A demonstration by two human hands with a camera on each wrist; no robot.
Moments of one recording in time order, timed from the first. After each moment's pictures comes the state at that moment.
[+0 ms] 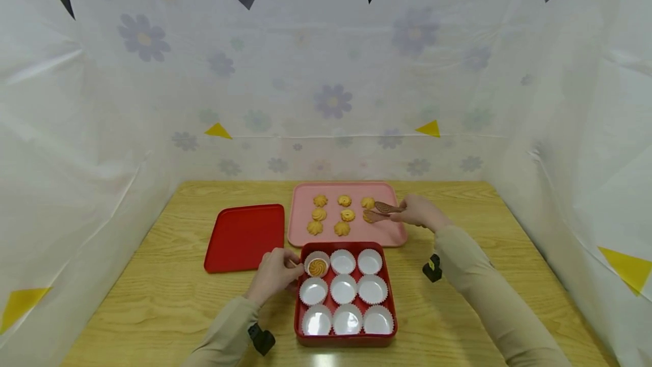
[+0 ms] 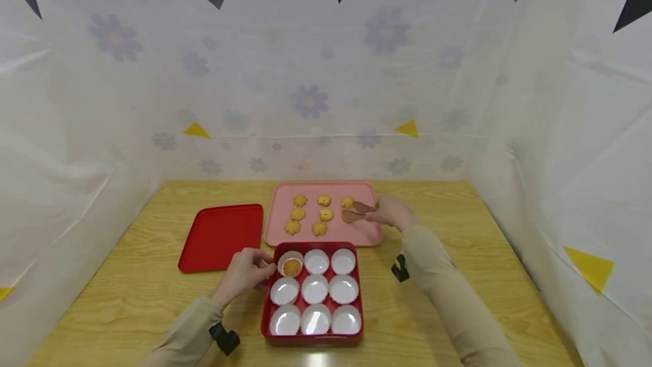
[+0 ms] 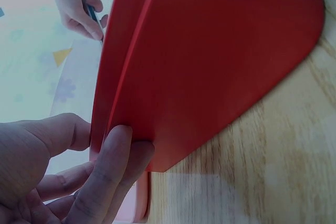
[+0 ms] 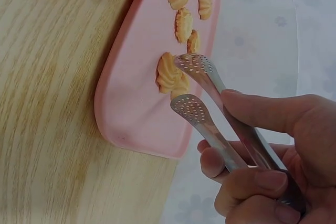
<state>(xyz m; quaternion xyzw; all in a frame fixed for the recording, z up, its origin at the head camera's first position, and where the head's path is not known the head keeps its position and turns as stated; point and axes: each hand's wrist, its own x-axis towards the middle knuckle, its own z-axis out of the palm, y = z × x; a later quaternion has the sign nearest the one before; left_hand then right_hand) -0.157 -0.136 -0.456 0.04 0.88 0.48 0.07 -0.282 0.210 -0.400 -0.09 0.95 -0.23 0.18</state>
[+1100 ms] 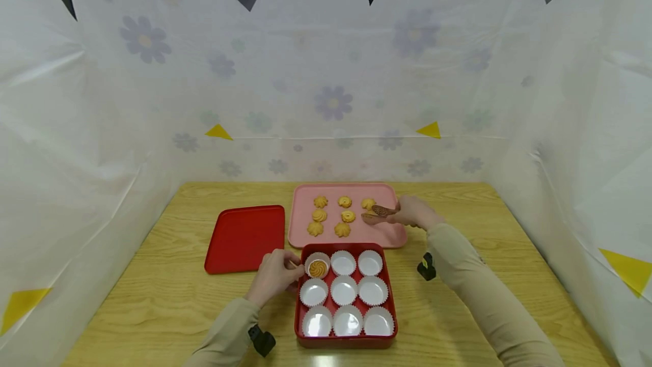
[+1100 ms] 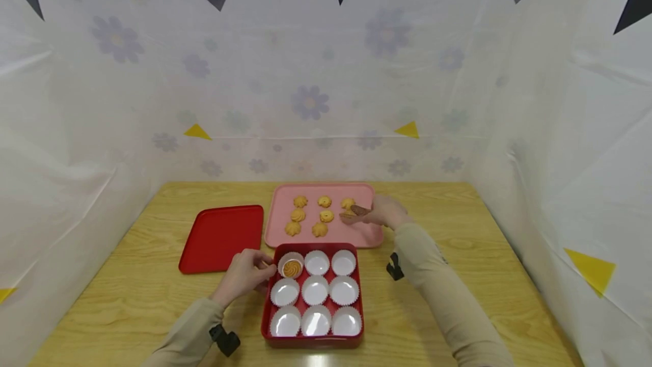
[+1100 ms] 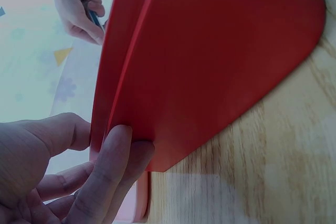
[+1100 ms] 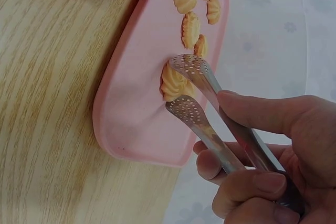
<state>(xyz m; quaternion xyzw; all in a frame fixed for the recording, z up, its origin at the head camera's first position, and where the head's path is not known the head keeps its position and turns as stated) -0.158 -0.136 -0.454 0.04 0.87 0.48 0.07 -0.288 0.197 -0.401 -0.08 0.95 -0.22 0.19</state>
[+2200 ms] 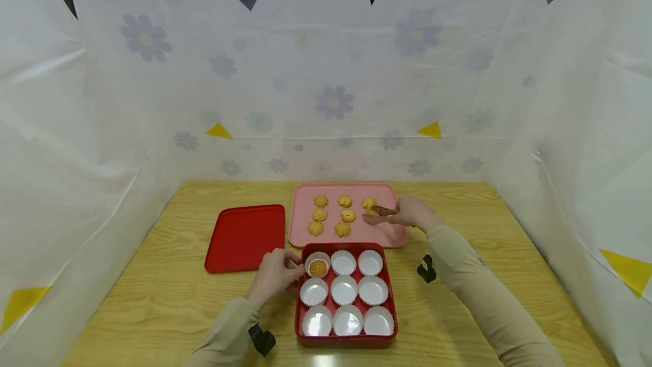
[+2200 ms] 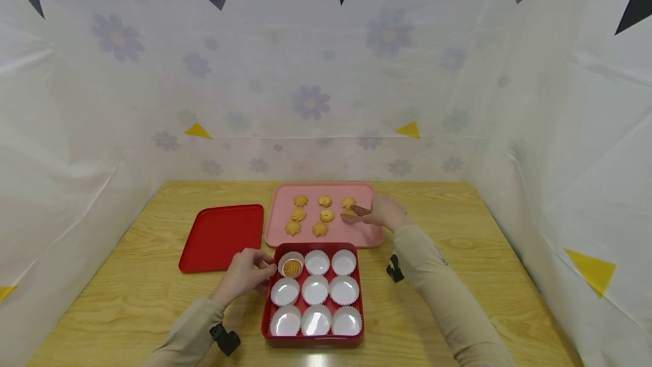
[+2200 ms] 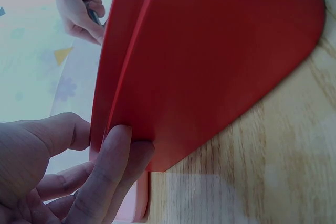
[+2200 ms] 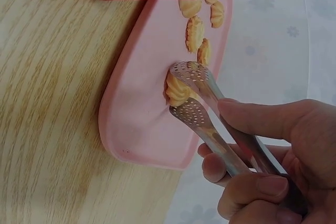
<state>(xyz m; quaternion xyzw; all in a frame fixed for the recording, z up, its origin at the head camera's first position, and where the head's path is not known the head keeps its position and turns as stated) -0.157 -0.136 -0.455 0.04 0.87 0.48 0.07 -0.286 0.192 -0.402 -0.08 0.96 -0.19 0.16</state>
